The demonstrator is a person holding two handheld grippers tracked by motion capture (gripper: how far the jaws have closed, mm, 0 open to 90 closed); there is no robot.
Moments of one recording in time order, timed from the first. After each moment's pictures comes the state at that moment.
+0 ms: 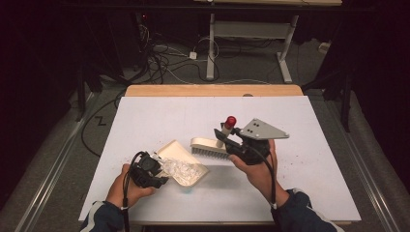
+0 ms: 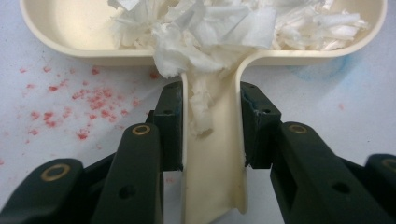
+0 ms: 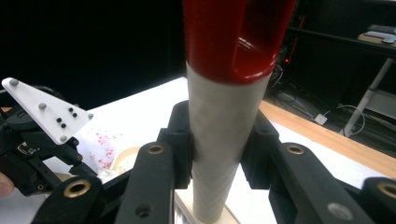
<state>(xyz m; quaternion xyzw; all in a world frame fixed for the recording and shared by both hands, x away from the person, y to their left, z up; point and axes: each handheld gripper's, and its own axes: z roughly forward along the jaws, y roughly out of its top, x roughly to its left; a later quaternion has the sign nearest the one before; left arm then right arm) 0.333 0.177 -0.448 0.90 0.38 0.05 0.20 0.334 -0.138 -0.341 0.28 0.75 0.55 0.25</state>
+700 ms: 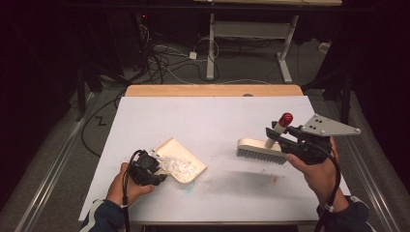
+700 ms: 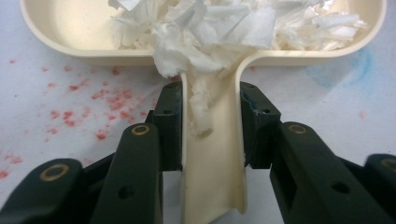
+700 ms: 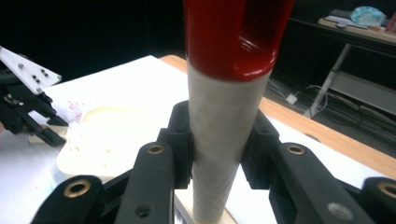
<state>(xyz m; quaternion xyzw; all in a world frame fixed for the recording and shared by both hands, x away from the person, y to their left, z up) 0.339 0.185 -0.450 0.89 0.40 0.06 0.21 0.321 -0.252 -0.310 0.30 0.77 0.50 0.26</state>
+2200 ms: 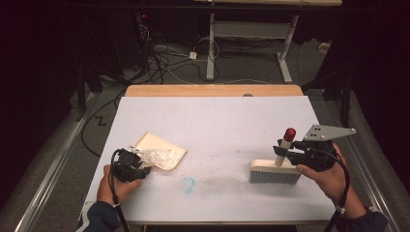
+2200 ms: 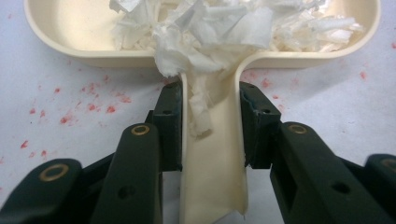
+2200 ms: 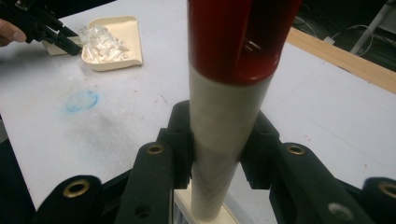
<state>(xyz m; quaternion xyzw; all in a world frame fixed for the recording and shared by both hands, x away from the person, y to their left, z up) 0.342 0.229 -0.460 0.82 0.51 0.10 0.23 0.332 -0.278 -0.343 0.31 0.83 0.43 0.17</state>
